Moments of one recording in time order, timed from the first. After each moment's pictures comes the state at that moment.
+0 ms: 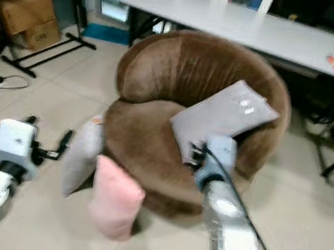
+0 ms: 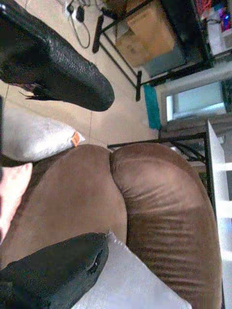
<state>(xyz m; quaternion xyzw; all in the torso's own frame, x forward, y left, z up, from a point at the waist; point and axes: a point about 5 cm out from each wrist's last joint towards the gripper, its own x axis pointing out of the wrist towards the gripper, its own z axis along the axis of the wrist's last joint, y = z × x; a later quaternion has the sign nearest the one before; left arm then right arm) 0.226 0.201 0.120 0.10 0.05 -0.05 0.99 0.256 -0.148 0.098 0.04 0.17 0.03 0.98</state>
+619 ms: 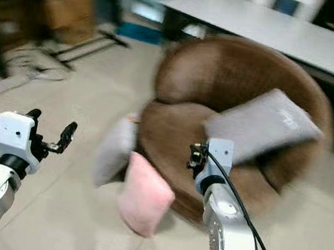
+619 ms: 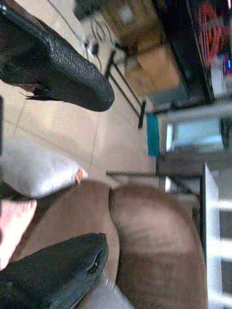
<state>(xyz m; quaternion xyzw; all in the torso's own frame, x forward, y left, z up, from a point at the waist) 0.234 0.202 0.130 0.08 0.03 -0.05 1.00 0.258 -0.140 0.097 0.03 0.17 0.05 0.98</state>
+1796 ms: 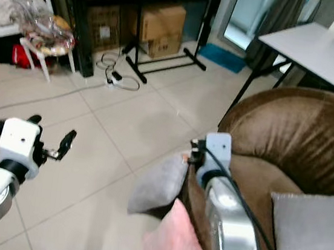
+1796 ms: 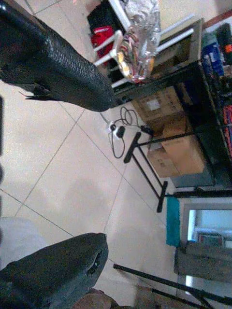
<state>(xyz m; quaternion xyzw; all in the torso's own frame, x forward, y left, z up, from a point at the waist) 0.231 0.204 0.121 0.12 0.04 -0.05 0.99 0.269 -0.151 0.097 -0.02 0.16 0.05 0.99</state>
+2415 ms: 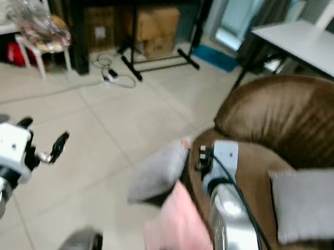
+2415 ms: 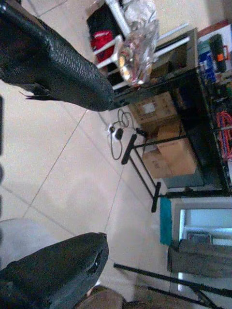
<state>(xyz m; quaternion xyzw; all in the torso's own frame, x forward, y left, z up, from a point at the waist) 0.220 0.216 0.111 0.13 0.04 -0.03 0.99 0.261 -0.160 0.079 0.00 0.18 0.03 0.98</state>
